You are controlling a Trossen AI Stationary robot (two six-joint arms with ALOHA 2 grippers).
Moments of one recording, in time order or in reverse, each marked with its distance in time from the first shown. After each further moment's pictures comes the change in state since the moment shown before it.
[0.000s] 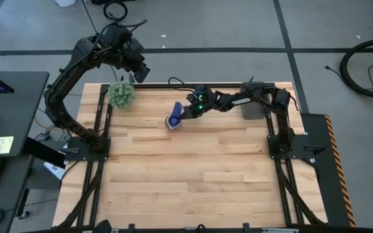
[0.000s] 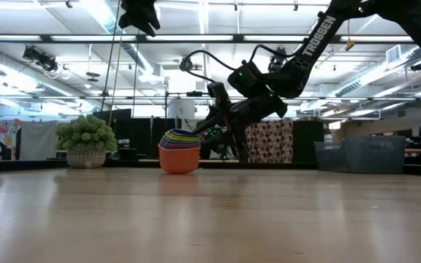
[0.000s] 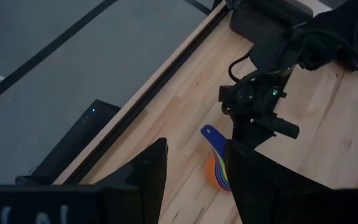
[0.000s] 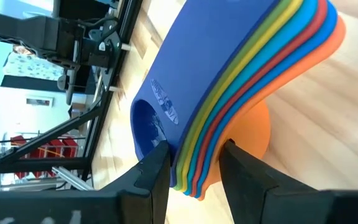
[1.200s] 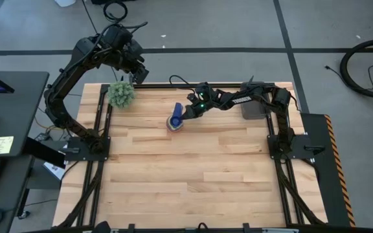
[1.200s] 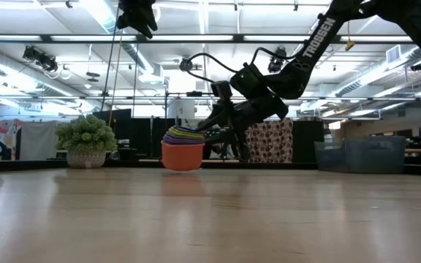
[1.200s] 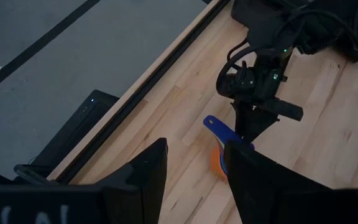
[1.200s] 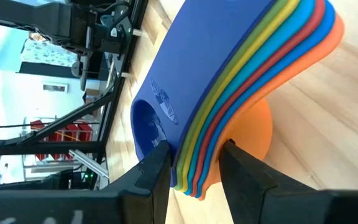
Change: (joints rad) left arm 0.000 0.001 -0.001 -0.039 0.000 0.000; right arm -0.027 0.000 0.000 -0.008 -0.114 -0.004
